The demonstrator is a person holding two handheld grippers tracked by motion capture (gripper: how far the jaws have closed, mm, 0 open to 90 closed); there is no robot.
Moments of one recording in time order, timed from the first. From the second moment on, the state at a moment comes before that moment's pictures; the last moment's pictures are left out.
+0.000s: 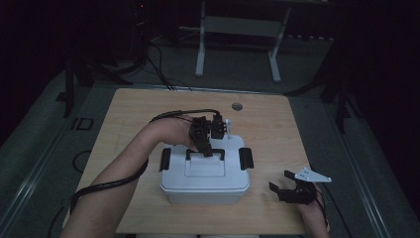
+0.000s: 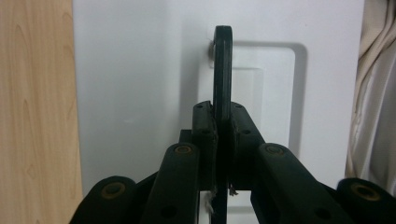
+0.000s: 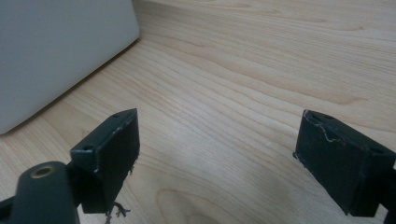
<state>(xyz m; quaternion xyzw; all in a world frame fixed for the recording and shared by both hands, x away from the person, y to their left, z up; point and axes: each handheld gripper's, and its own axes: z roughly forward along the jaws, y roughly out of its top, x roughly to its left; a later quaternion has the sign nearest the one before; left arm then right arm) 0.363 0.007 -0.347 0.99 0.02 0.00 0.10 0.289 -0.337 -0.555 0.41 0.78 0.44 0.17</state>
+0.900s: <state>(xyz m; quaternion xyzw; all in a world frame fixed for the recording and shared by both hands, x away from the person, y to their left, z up) 0.373 0.033 -0.360 0.98 0.10 0.01 0.15 0.290 -0.337 -0.554 0.41 0.78 0.44 0.17</state>
